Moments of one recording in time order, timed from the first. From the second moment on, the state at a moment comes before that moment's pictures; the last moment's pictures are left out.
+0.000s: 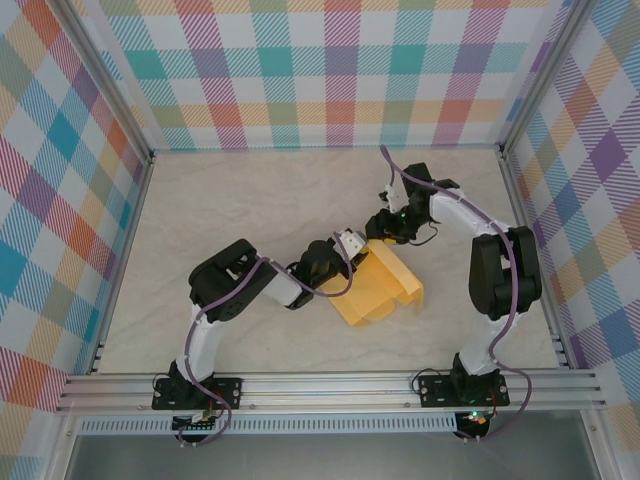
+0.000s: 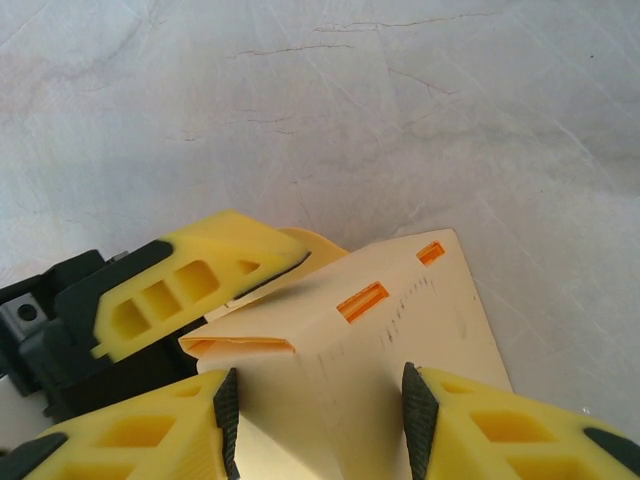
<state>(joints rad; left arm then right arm) -0.81 2.11 0.90 0.99 -0.01 0.20 0.26 1.84 1.37 -0.84 -0.56 0.18</state>
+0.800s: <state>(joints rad) -0.77 2.10 1.07 0.70 0.08 0.17 0.25 1.84 1.37 -0.78 -0.56 0.19</state>
